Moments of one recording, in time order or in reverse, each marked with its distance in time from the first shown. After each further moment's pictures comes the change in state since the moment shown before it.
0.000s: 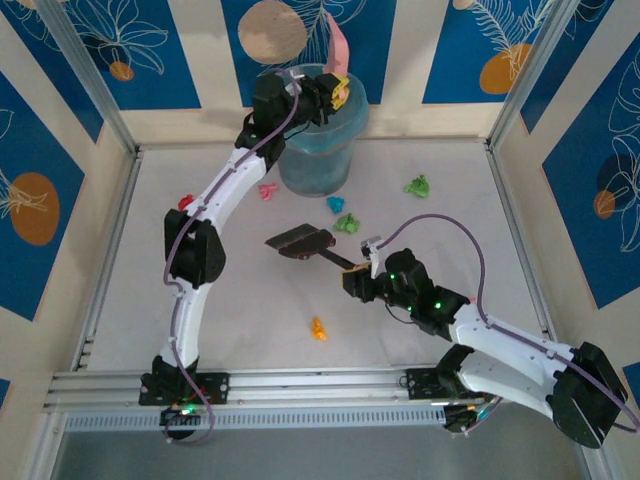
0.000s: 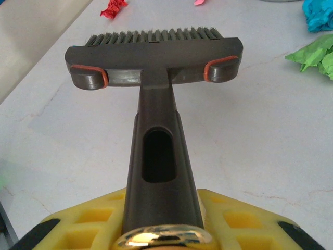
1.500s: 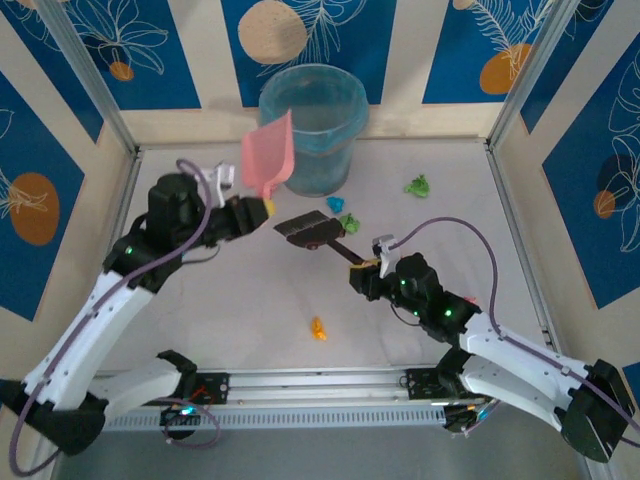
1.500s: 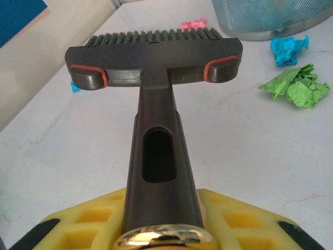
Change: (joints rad) left arm -0.053 -1.289 -1.022 -0.959 -0.255 1.025; right arm 0.005 -0.154 -0.026 -0.017 0.098 0.024
